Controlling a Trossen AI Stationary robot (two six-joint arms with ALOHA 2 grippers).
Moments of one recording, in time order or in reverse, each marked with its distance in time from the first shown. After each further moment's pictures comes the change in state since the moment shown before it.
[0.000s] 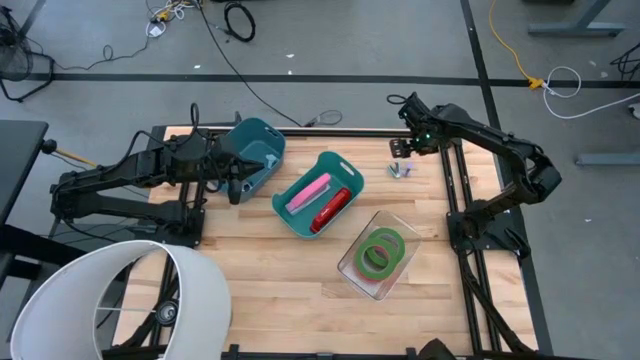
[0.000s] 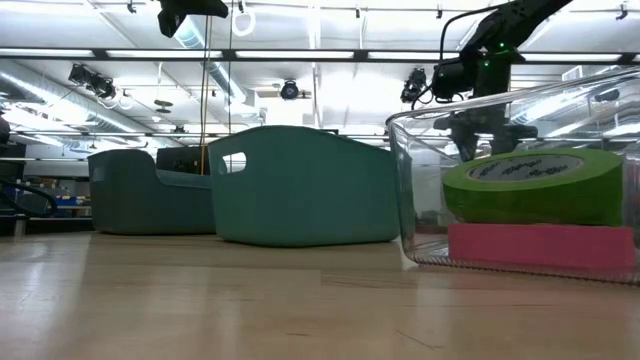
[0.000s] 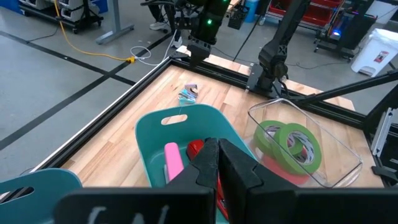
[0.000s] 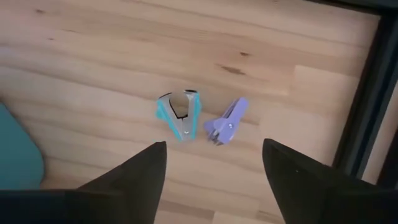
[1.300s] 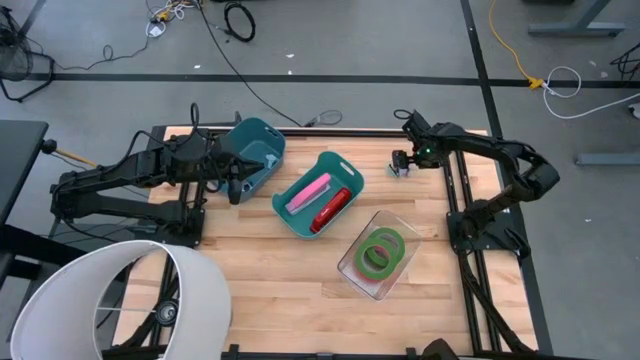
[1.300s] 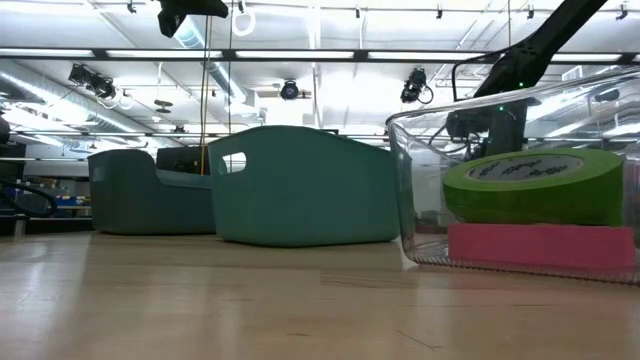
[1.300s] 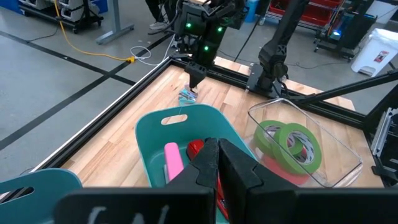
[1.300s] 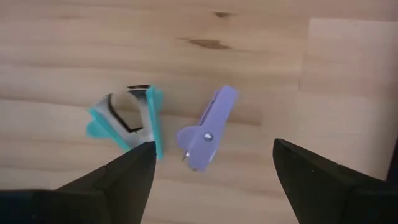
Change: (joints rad) left arm 0.000 0.000 0.000 0.000 0.000 0.000; right arm -0.073 0.027 -0.296 0.307 -0.042 0.070
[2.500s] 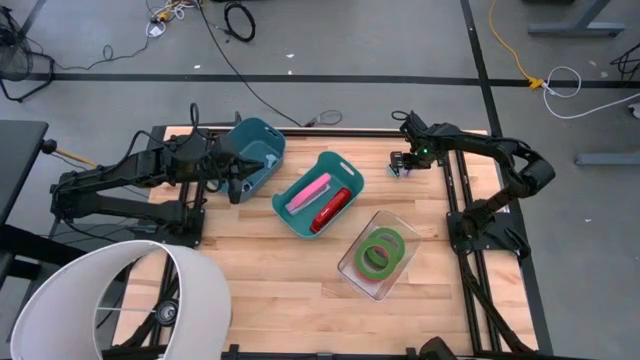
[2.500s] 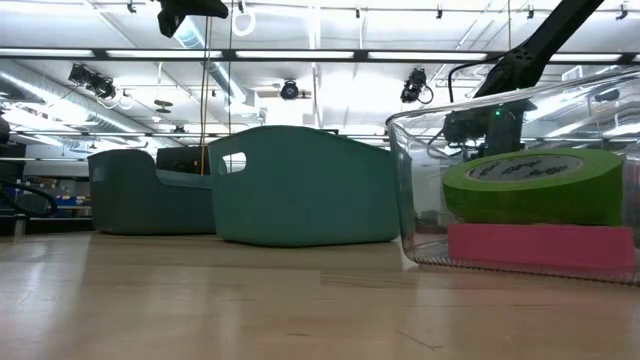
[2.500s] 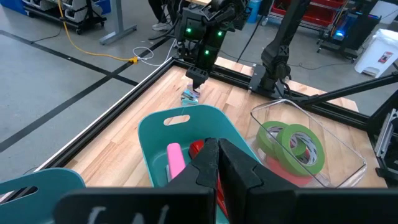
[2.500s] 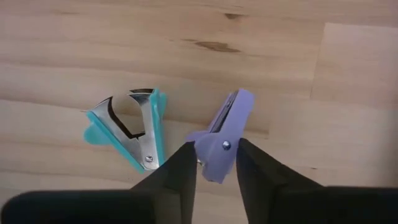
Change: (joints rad) left arm 0.000 0.000 0.000 0.000 -0.012 0.000; right arm 0.001 0.042 0.000 0.032 -0.002 -0.023
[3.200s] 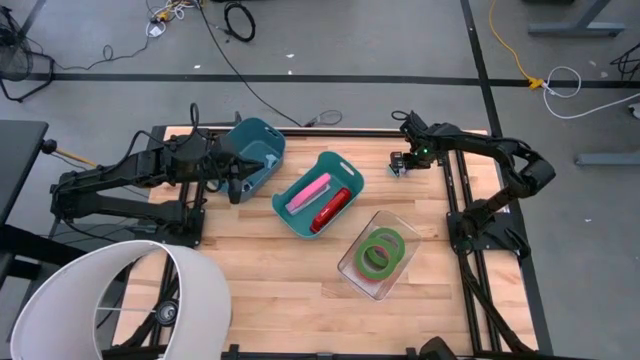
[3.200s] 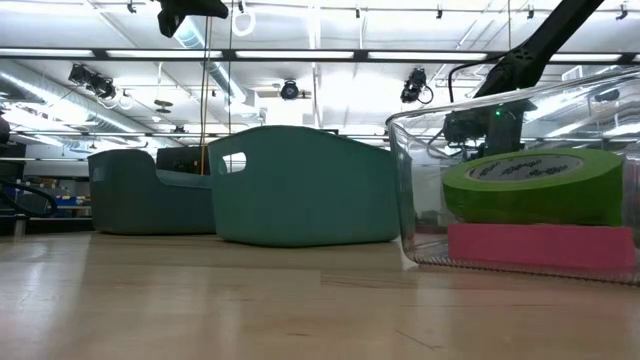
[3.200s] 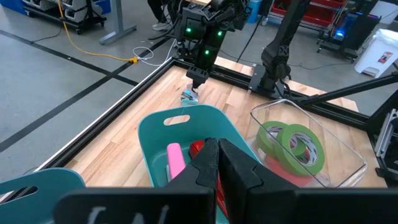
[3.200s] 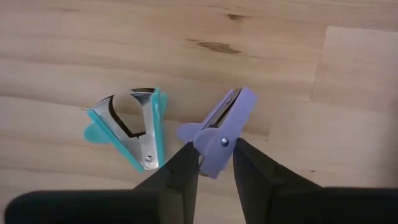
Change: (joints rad) left arm 0.000 0.000 0.000 0.000 0.000 0.000; right arm 0.000 0.000 0.000 0.001 -0.003 -0.022
